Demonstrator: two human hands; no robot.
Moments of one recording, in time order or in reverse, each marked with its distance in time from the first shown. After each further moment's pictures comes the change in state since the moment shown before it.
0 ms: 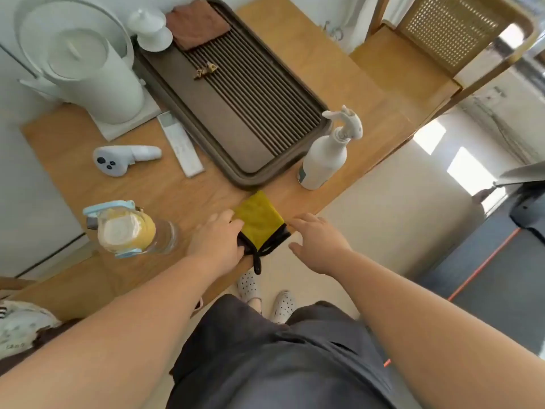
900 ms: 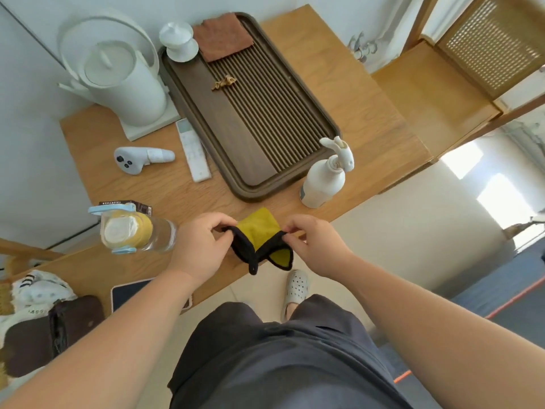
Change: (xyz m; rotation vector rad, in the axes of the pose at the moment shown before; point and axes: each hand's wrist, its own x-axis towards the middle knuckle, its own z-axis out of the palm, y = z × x) left_hand -0.035 0.030 -0.052 -0.675 0.422 -0.204; right_hand 0.004 0.015 -0.049 0.446 0.091 -0.275
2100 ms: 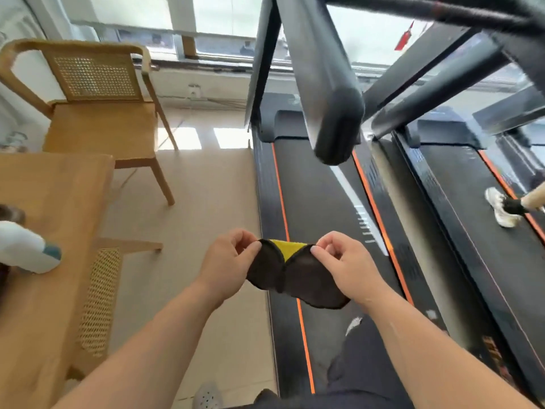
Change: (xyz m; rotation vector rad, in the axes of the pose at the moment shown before) left_hand -0.252 0.193 0.193 -0.099 -0.955 0.621; right_hand -0.490 0.048 0.102 0.354 1.293 0.752
